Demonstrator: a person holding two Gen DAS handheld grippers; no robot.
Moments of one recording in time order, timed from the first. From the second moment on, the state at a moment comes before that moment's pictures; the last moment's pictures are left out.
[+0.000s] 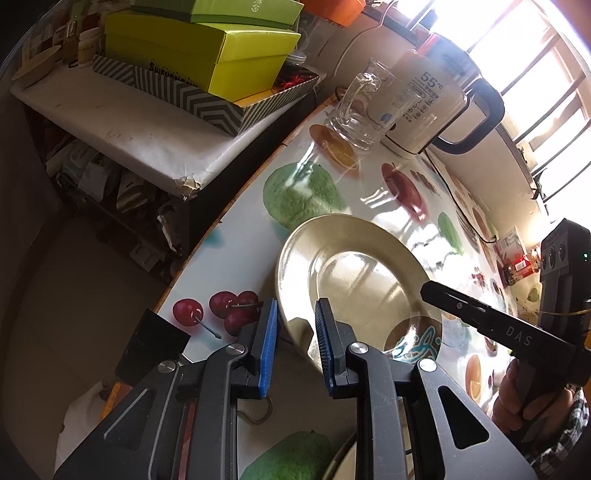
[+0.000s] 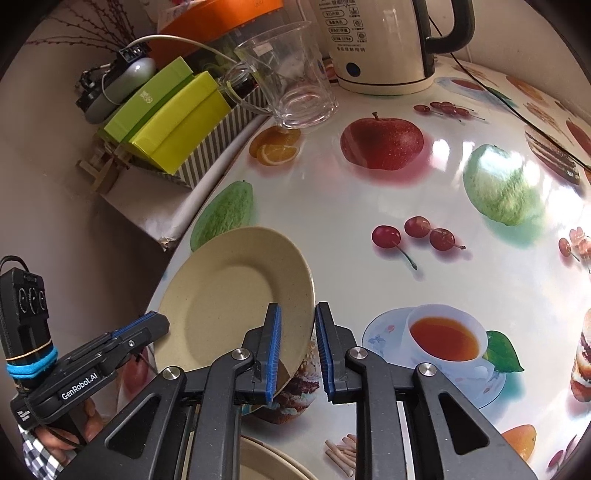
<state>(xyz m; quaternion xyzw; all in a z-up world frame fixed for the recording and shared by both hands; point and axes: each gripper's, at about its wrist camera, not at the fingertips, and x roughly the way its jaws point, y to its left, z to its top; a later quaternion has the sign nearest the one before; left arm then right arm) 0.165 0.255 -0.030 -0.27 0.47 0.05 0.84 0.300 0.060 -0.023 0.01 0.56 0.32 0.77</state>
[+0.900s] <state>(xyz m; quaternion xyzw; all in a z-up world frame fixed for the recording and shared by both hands) 0.143 0.226 -0.004 -0.25 0.45 0.04 0.85 0.264 0.022 0.002 0.03 0.53 0.32 0.78</state>
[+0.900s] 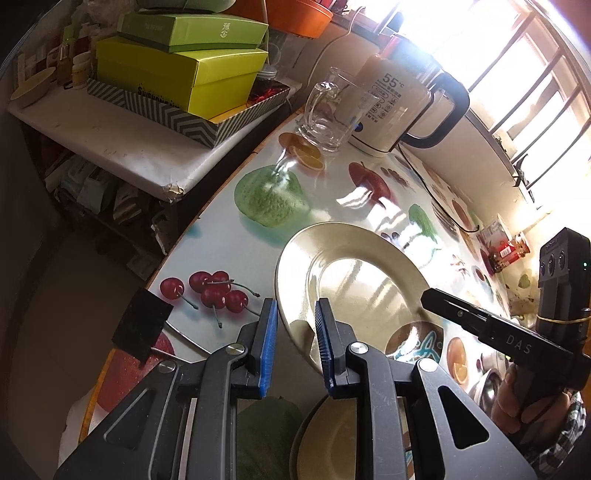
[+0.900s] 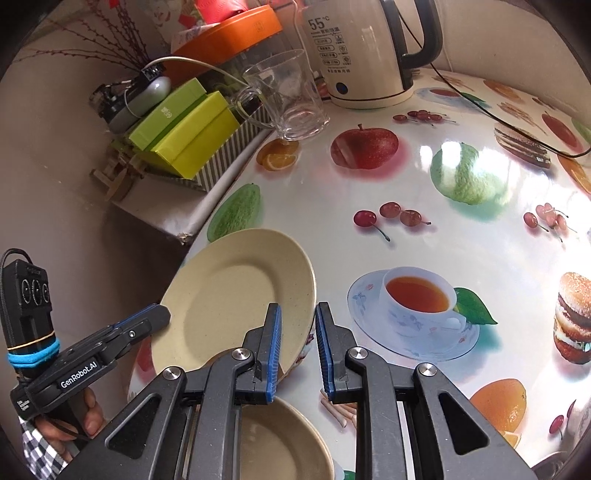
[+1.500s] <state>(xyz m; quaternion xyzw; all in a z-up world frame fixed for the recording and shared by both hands) 0.110 0.201 0.009 -0.24 0.44 0.03 0.86 0.222 -0.007 0.017 0.04 0.52 0.32 0.79</state>
